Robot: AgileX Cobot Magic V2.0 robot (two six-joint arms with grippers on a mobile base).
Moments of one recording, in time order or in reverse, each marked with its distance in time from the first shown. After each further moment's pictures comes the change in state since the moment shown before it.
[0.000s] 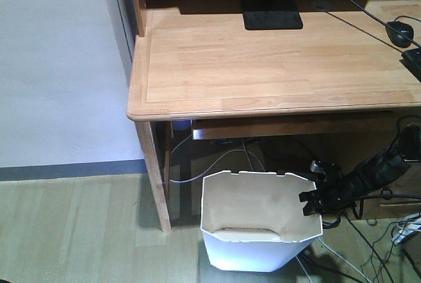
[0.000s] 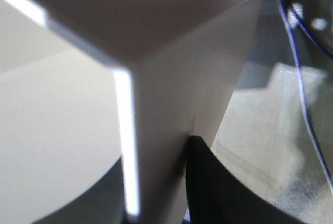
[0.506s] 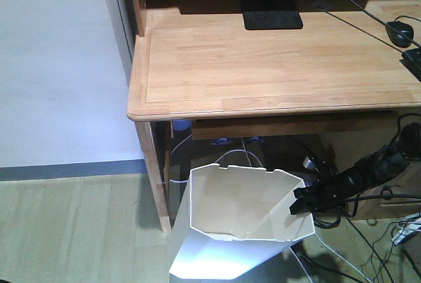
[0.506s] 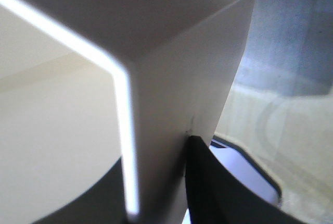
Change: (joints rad) left arm 0.000 0.000 0.000 0.000 0.000 0.000; right arm 0.000 -0.015 0.000 0.064 0.233 -0.071
